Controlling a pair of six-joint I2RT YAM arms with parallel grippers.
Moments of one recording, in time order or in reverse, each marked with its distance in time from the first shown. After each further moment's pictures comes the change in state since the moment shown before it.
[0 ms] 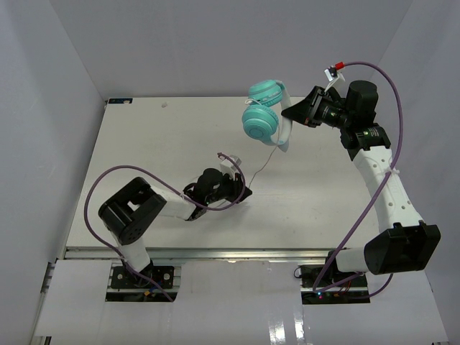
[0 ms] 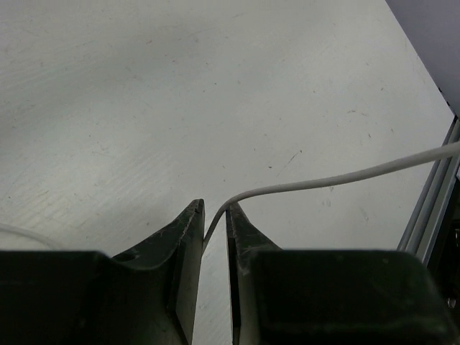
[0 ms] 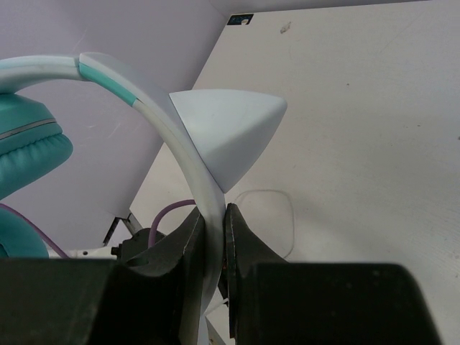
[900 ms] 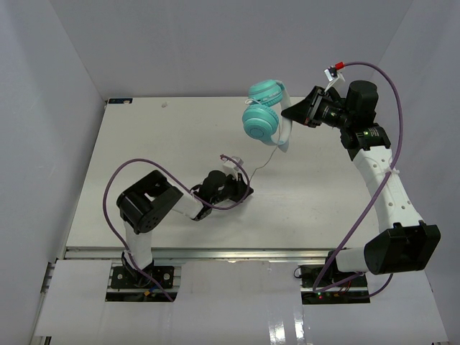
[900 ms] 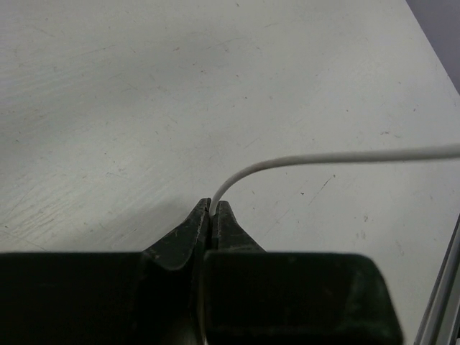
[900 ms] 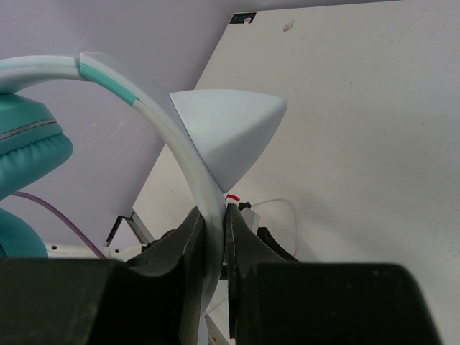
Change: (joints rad) left arm -0.007 0.183 0.047 0.153 -0.056 -0.024; right arm -0.001 0.000 0.000 0.000 -0.007 0.008
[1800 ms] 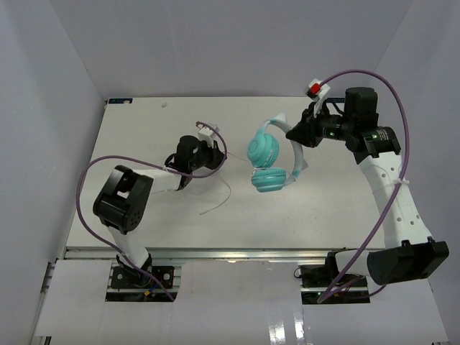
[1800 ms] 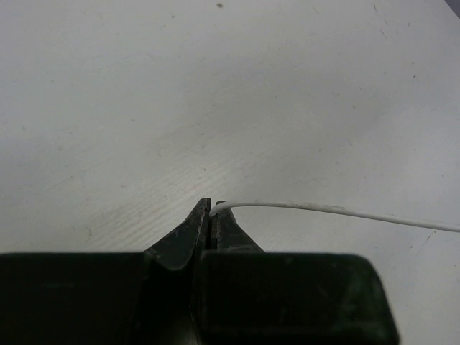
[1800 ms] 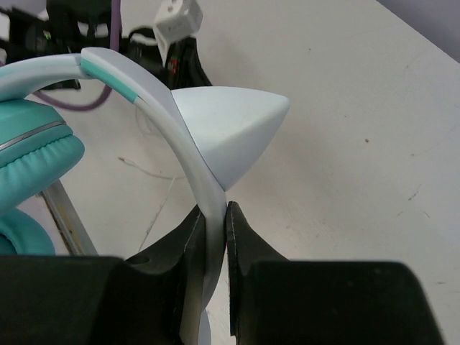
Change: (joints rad) left arm 0.340 -0.121 0.192 -0.335 0.166 0.280; right arm 0.057 -0.067 0.096 -0.464 -0.013 -0.843
